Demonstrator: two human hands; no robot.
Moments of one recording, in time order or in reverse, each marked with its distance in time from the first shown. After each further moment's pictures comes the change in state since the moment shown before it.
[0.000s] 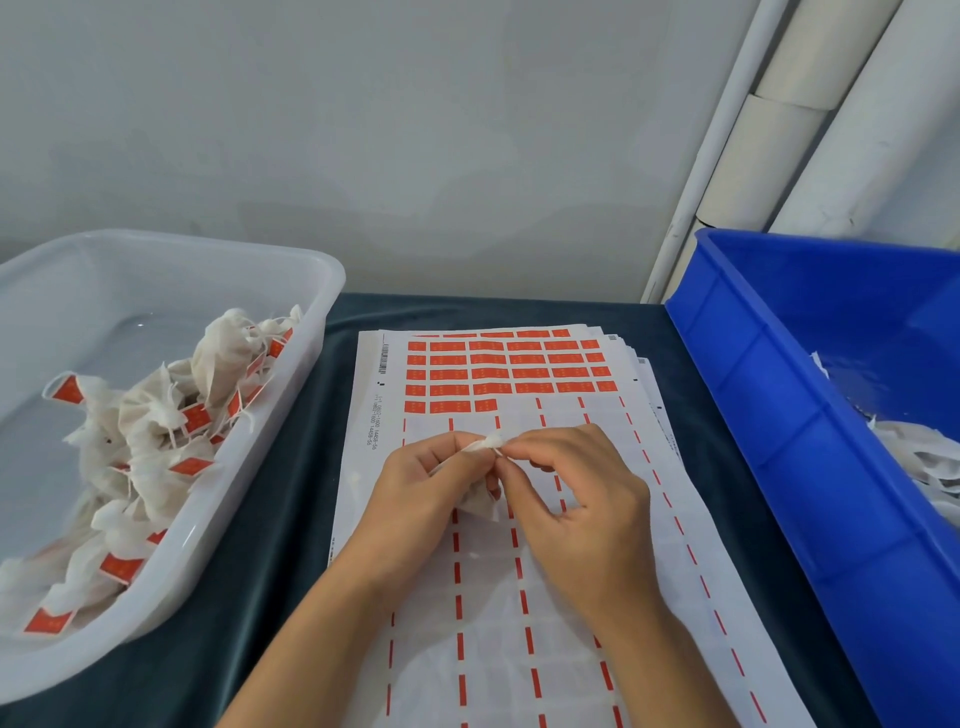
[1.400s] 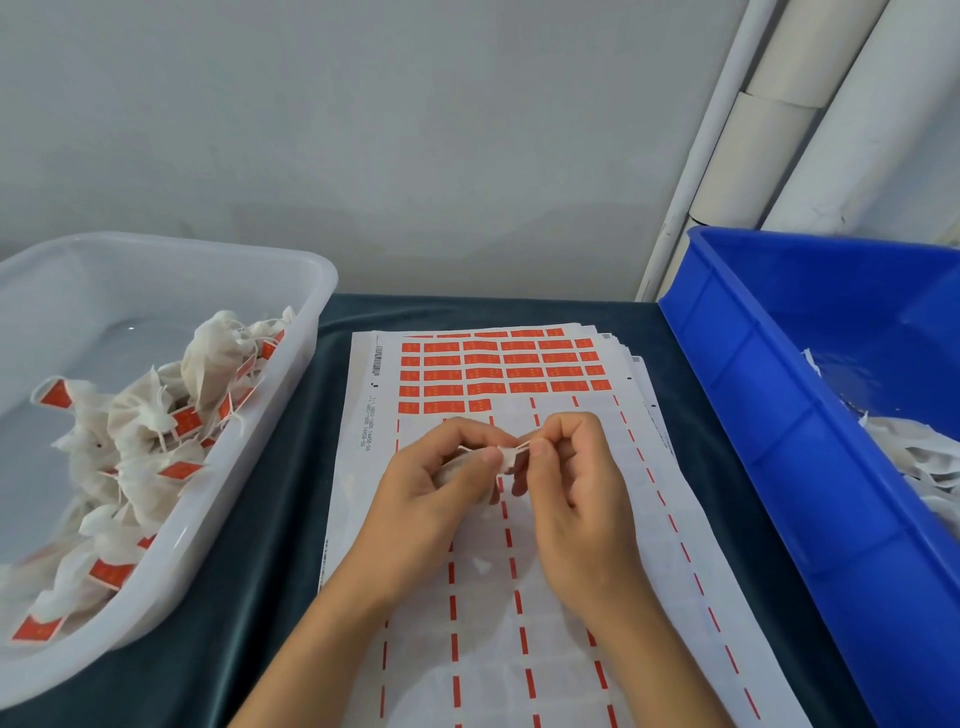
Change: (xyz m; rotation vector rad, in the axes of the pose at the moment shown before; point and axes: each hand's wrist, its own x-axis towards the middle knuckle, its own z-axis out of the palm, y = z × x) left_hand -0.003 0.001 0.004 0.028 -0.046 0.245; right_hand 0.002 -0.011 0.001 0.336 -0.087 0.420
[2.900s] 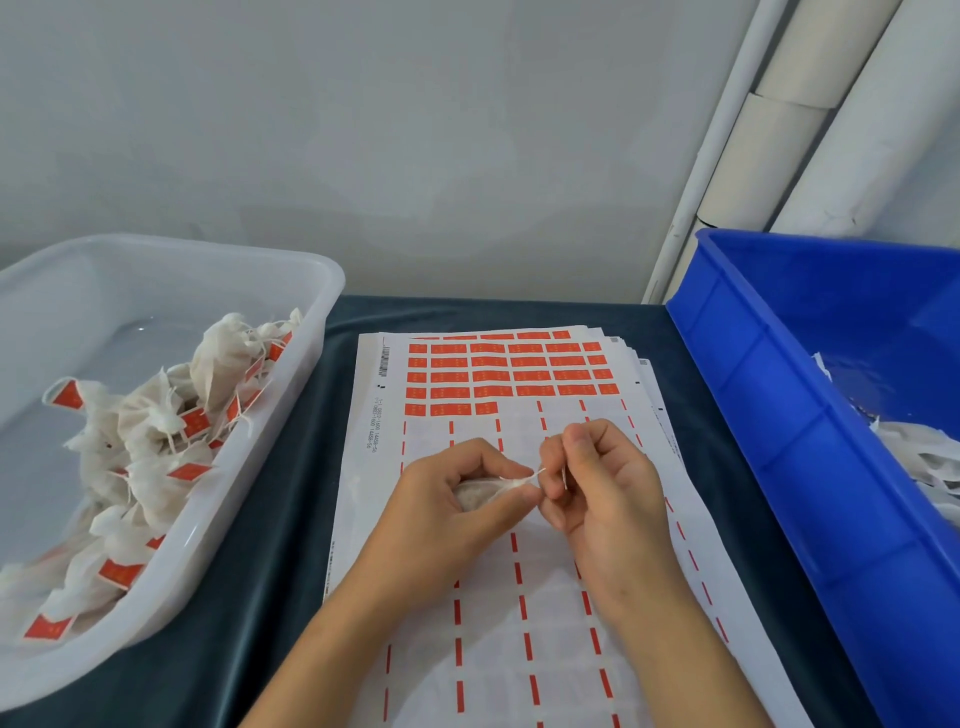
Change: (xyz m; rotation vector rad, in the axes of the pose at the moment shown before) left_hand -0.002 -0.005 0.000 0.241 -0.010 0.006; right_hand 0.011 -0.006 -0.012 0.547 0.012 0.329
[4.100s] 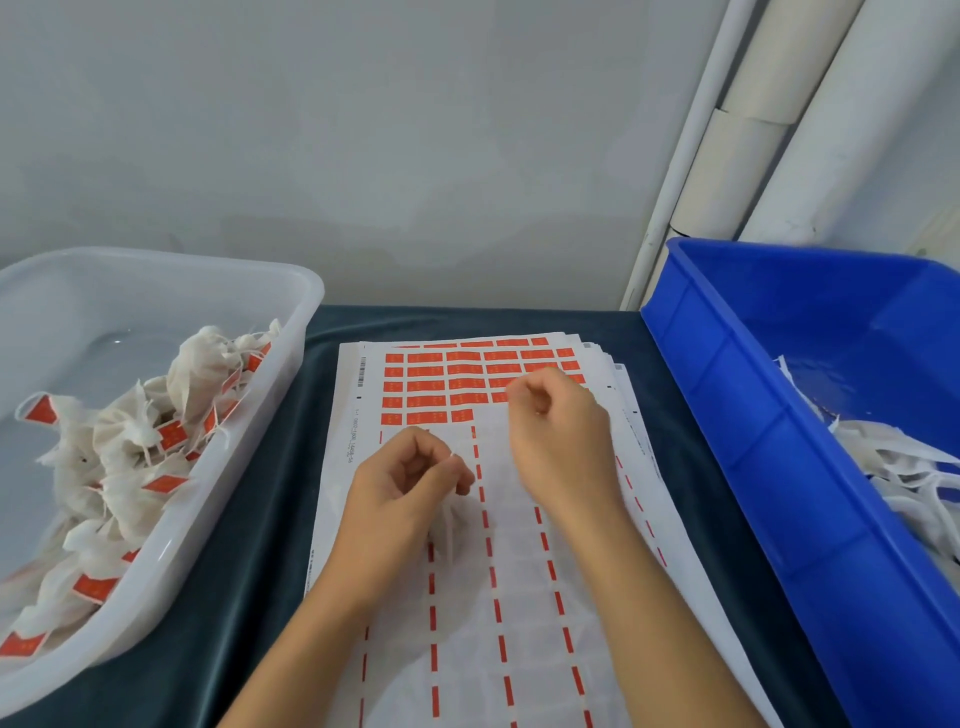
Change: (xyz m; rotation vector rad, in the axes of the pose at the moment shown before) left_hand 0.004 0.001 -0.004 -0.118 0.186 -0.163; right_hand 0.046 -0.016 0.022 -0.887 0.214 -0.094
